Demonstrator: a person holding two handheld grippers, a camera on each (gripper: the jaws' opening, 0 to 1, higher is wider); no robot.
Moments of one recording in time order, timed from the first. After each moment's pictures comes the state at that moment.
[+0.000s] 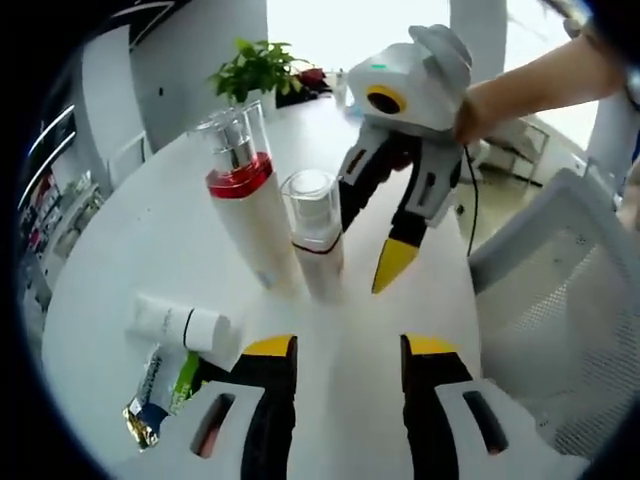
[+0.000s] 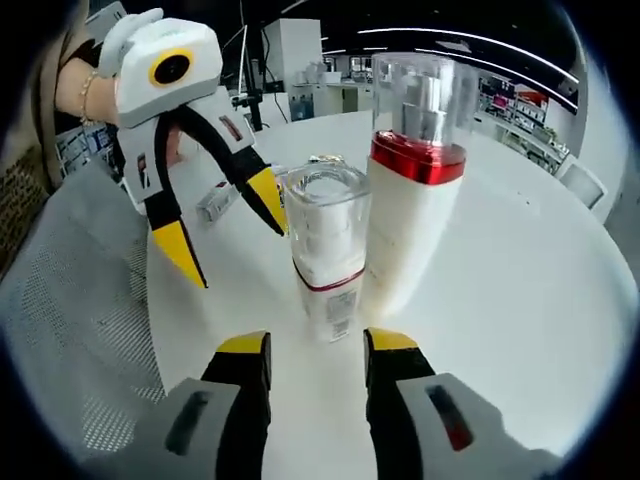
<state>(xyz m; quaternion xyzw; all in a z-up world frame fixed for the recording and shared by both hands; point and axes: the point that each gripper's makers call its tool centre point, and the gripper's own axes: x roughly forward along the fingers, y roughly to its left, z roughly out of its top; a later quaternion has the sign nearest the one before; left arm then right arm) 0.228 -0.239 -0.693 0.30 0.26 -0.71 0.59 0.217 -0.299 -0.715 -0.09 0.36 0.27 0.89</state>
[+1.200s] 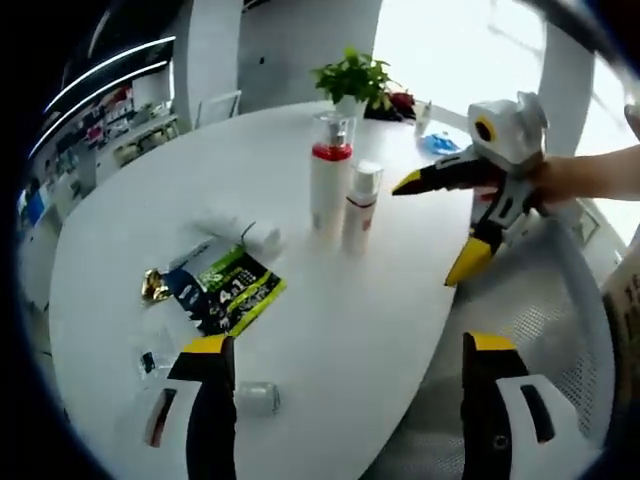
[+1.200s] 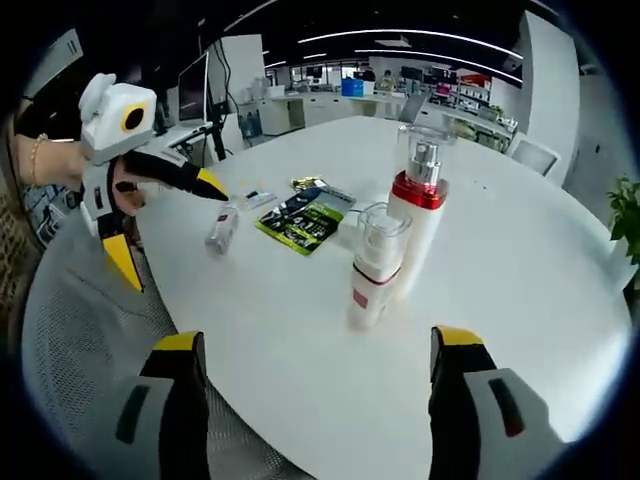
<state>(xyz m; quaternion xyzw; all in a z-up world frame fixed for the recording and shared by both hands) 0.225 -0.134 -0.666 0.18 0.33 -0.59 0.71 0.180 -0.269 -0.677 -0.04 0.35 0.16 0.92</state>
